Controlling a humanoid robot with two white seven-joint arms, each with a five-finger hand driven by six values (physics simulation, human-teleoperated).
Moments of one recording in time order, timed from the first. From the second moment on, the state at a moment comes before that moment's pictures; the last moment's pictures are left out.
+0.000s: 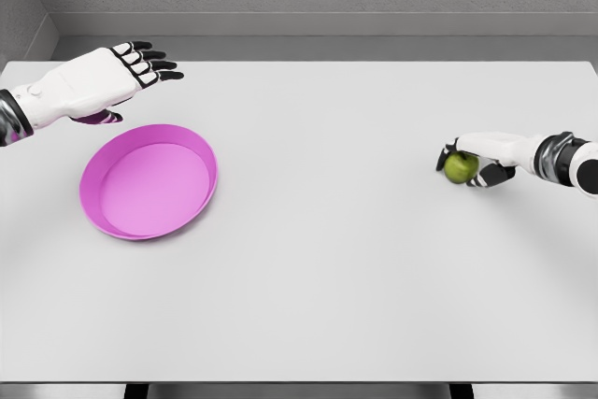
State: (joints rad) left arm -0.72 0.84 -0.70 -1.29 -0.75 -0.61 0.02; right arm -0.77 -0.92 1.02 -1.50 0.12 0.13 0.49
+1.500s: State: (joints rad) left arm -0.72 0.85 -0.69 -1.29 -0.74 -0.61 0.02; right arm -0.83 -0.82 1.02 -1.75 0.12 0.12 0.51
